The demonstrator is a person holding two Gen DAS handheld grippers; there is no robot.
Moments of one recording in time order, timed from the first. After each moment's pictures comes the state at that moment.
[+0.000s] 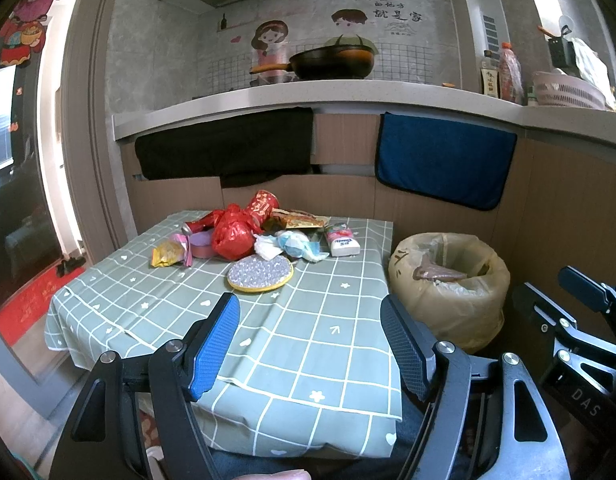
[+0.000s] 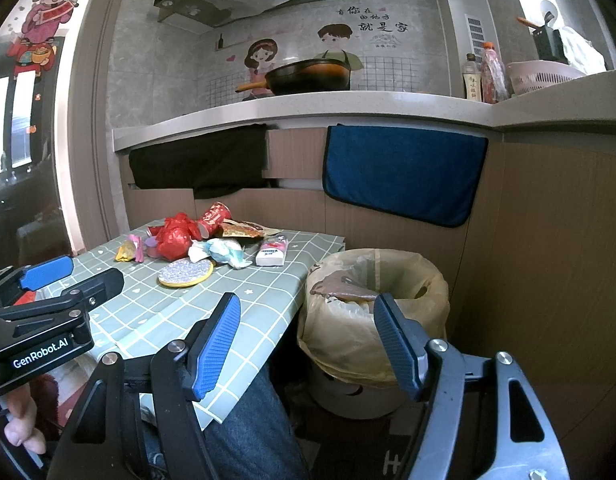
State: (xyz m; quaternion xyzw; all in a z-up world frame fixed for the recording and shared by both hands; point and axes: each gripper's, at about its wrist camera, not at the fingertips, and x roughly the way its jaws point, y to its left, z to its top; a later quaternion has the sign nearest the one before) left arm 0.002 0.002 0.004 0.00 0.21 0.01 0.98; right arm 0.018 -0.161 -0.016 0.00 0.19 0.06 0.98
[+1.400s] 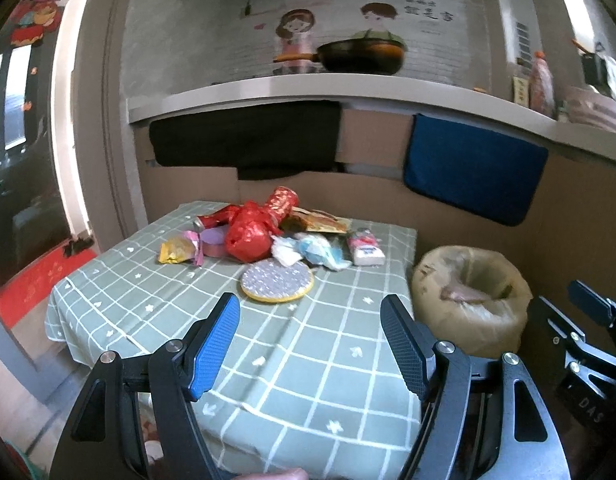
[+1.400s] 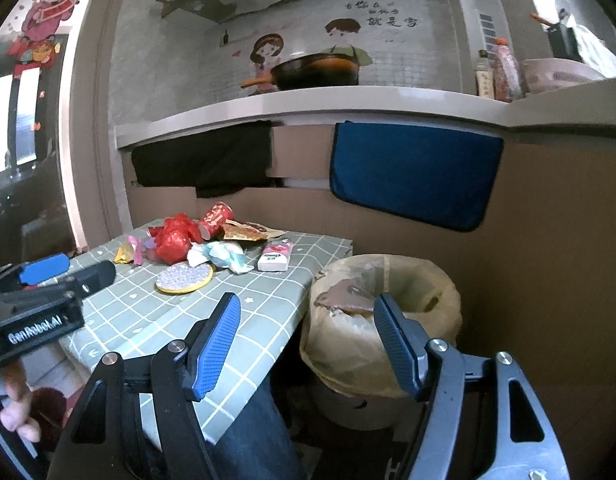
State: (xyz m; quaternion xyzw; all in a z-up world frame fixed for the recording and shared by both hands) left arm 0.047 0.033 0.007 -0.03 0.23 0.04 0.97; right arm 0.054 -0.162 -0.015 0.00 0.20 0.08 0.98
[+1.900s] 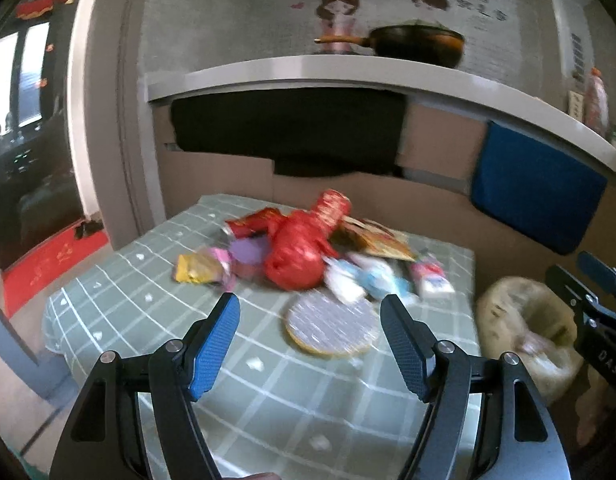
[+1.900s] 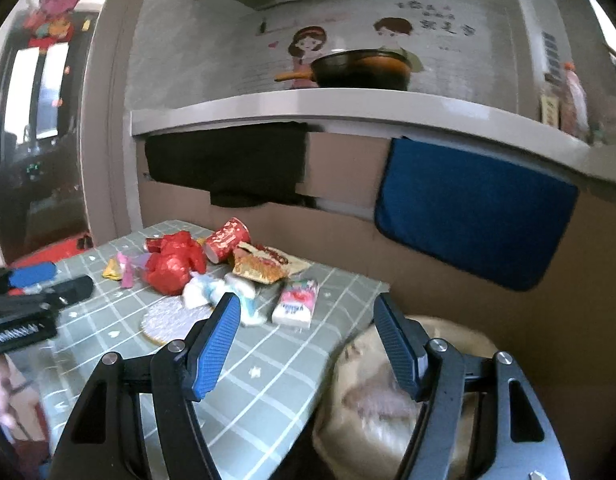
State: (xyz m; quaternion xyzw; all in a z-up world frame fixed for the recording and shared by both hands) left arm 0.149 0.117 0.000 -0.06 0.25 0.09 0.96; right arm 0.183 -0.112 0.000 -0.06 0.19 0.13 0.97
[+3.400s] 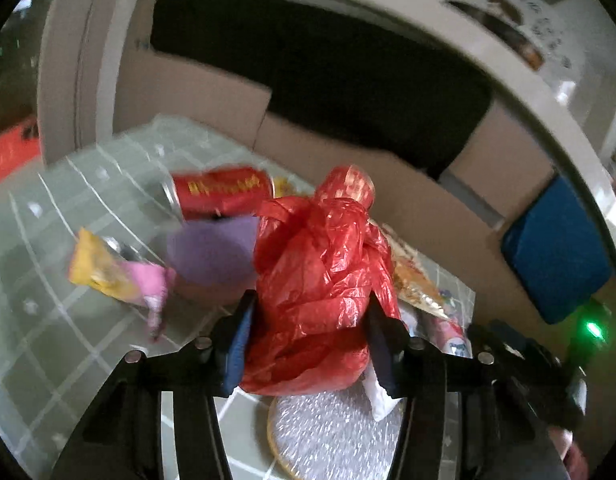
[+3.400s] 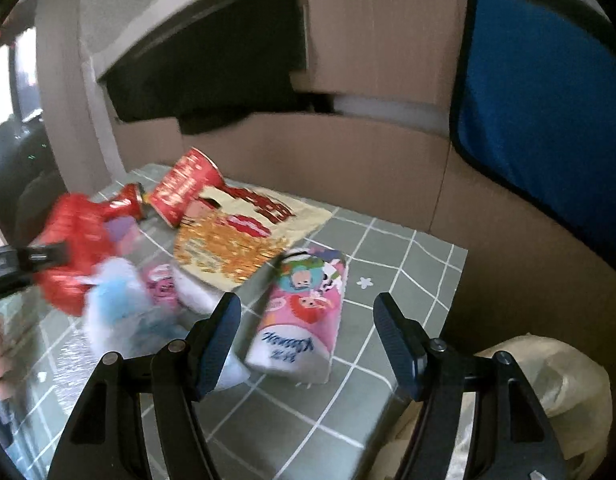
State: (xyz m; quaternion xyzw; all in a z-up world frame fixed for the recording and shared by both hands) left arm 0.296 0.195 -0.062 -0.21 0.31 0.01 0.93; right arm 0.385 -0.069 -0.089 -0.03 0.35 0.16 0.92
